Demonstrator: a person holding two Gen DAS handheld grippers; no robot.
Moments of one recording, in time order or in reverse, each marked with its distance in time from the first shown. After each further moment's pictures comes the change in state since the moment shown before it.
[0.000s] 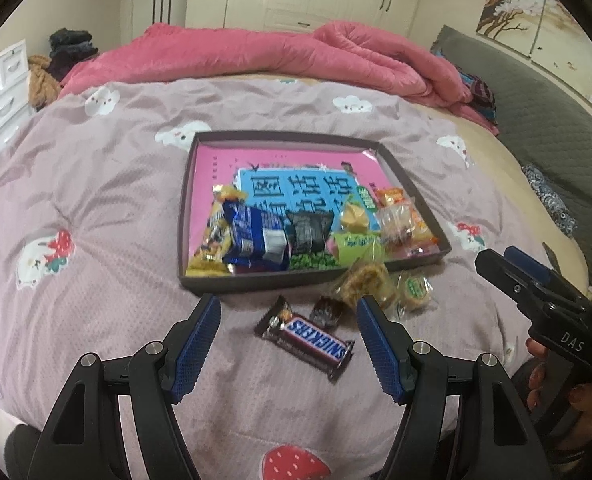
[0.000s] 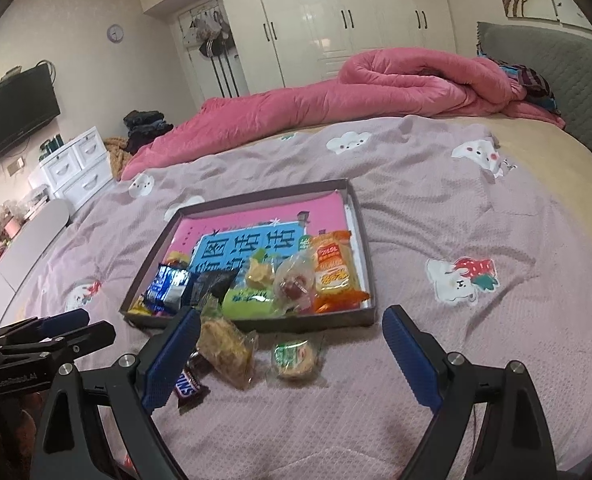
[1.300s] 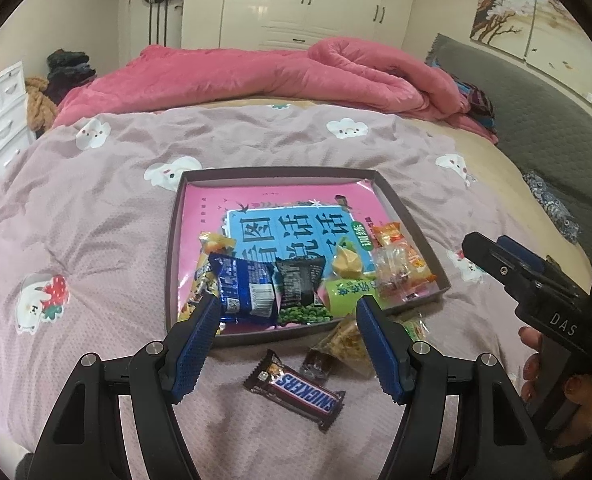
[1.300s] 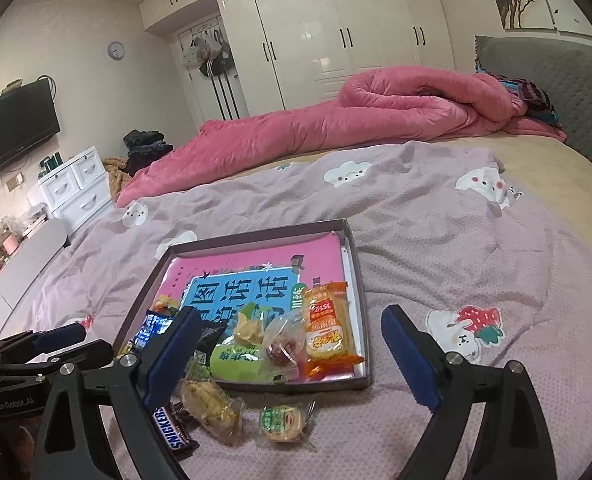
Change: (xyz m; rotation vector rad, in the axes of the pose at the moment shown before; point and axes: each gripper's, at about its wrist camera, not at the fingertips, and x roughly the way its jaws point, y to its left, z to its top) left arm 0.006 -0.017 0.034 0.038 -0.071 0.015; right arm 0.020 -0.015 0.037 0.010 -0.088 0.010
